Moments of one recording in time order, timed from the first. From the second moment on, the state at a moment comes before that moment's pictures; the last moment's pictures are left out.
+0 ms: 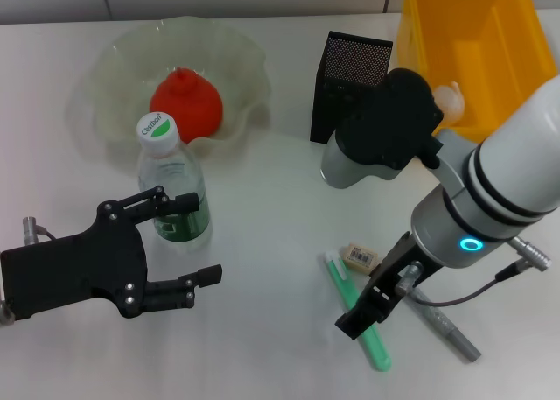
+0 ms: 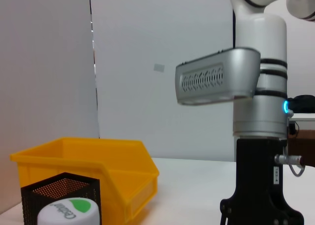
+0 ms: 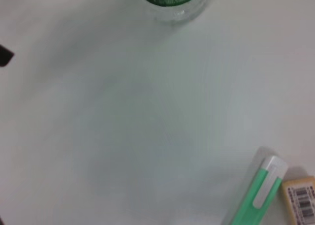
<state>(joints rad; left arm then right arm) -0.23 -2.07 0.98 0.70 1.66 1.71 -0.93 0.55 2.09 -1.86 -1.48 -2.49 -1.55 2.91</state>
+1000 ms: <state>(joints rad) -0.22 -2.07 0.98 0.70 1.66 1.71 -0.93 0.60 2.09 -1.88 -1.34 -2.46 -1.49 2.92</state>
